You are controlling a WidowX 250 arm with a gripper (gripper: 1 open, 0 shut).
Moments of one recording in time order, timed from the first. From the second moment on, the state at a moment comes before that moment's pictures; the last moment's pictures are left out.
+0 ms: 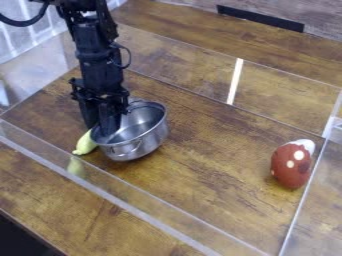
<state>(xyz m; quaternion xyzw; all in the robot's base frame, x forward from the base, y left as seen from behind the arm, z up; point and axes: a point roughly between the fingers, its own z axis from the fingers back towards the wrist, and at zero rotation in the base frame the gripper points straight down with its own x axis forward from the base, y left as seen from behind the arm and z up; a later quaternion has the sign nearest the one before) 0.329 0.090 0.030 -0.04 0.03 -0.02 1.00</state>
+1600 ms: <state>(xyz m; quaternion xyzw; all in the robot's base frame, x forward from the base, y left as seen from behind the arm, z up) 0.352 0.108 0.058 -0.06 0.02 0.06 1.00</state>
